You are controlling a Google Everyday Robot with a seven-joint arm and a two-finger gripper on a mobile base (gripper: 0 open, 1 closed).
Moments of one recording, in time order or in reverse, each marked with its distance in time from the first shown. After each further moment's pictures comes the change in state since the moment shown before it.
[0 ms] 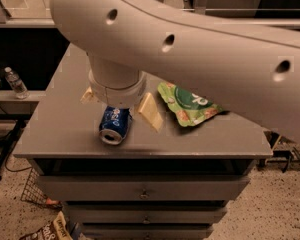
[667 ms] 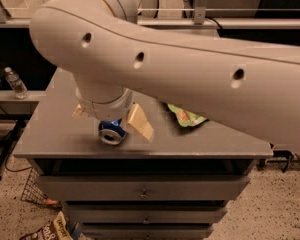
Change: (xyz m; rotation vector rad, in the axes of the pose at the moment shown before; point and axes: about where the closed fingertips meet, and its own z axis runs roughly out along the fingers) arm -0.023 -0.009 0.024 -0.053 -0.029 -0.060
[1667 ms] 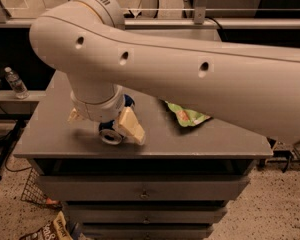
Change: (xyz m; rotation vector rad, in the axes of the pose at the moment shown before) arm -0.001 -0.017 0.028 -0.024 -0.068 -0.013
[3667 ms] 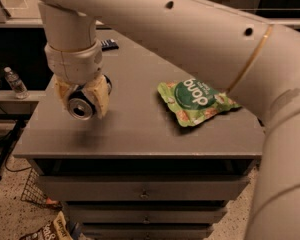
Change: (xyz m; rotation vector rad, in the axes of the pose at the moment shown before) arm 0.010 -0.045 -0.058 -0.015 -0.191 -0.104
